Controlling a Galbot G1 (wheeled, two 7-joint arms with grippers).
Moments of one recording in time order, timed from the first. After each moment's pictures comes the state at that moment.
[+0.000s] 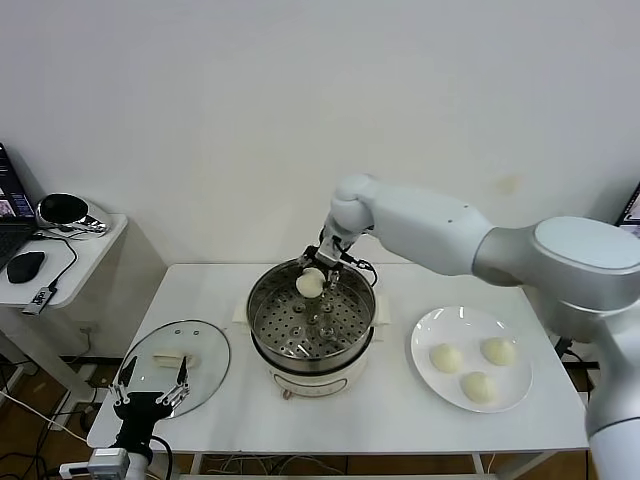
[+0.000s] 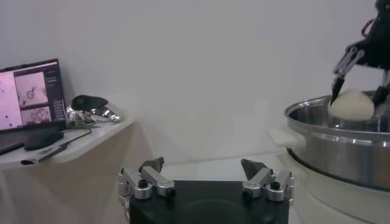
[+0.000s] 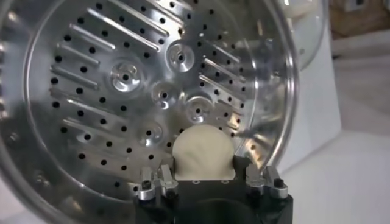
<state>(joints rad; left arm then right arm) 1.71 -1.26 -0.66 -2.12 -0.18 0.05 -0.16 0.46 1.39 -1.27 0.90 -0.15 0.52 -0.89</state>
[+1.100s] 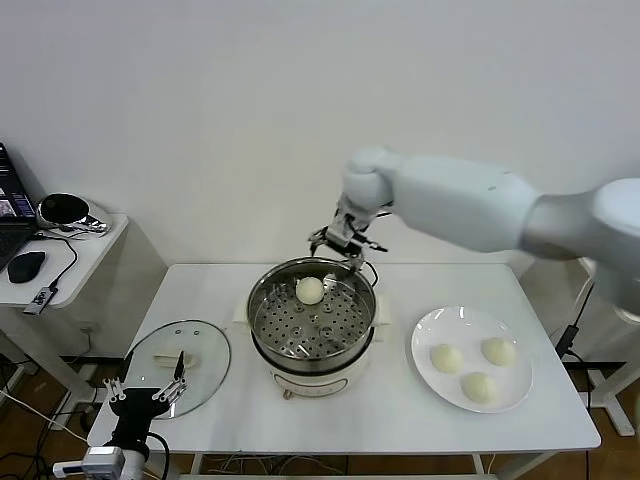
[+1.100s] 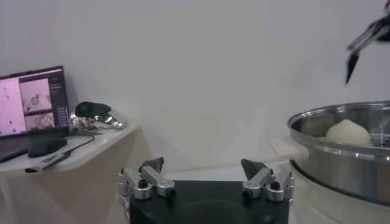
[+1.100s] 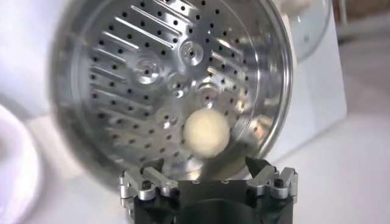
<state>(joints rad) 1.71 -1.25 -0.67 -2.15 -0.19 0.05 -0.16 0.75 1.11 -1.42 1.27 0.21 0.07 -1.04</state>
